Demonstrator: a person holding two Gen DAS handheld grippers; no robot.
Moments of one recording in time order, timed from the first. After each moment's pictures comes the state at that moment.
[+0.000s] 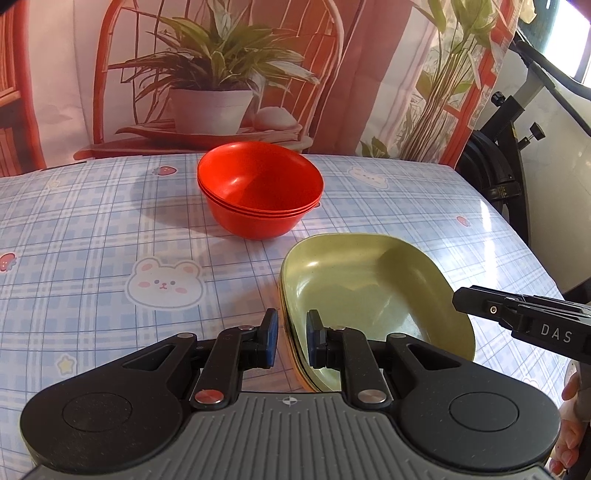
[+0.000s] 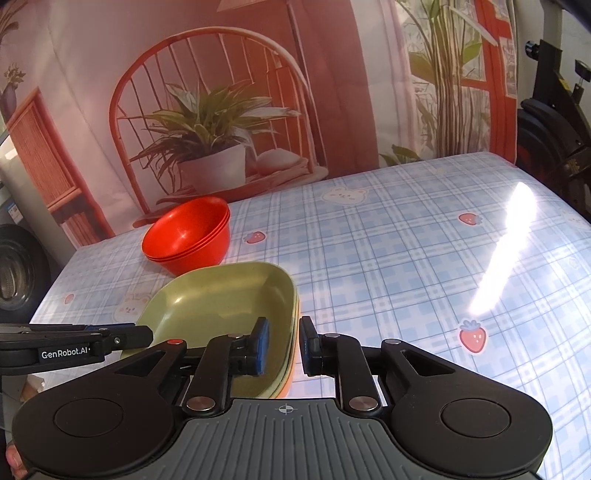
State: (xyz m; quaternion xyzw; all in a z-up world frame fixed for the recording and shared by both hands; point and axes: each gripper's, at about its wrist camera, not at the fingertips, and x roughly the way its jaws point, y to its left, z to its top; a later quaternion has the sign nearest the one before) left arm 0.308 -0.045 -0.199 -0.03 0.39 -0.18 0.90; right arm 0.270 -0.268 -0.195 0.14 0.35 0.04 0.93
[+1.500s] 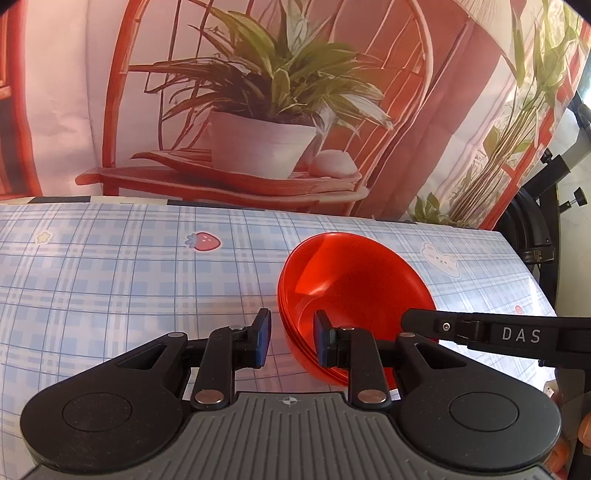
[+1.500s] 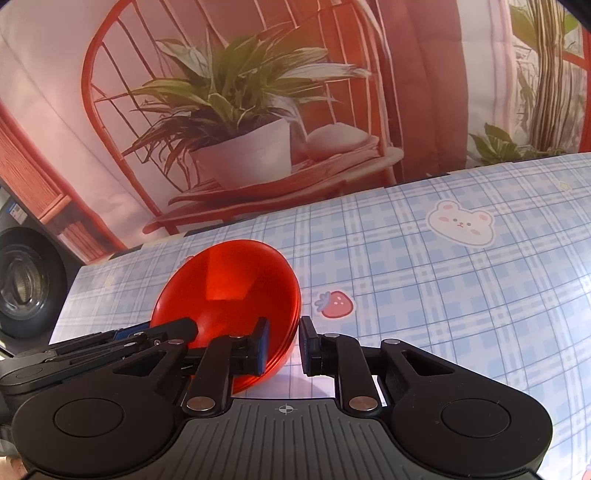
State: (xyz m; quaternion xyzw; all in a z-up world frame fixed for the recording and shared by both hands) left arm 0.429 -0.006 -0.210 -0.08 0.37 -0.16 0.91; right arm 0.454 -0.211 -0.207 0.17 0.43 0.08 0.88
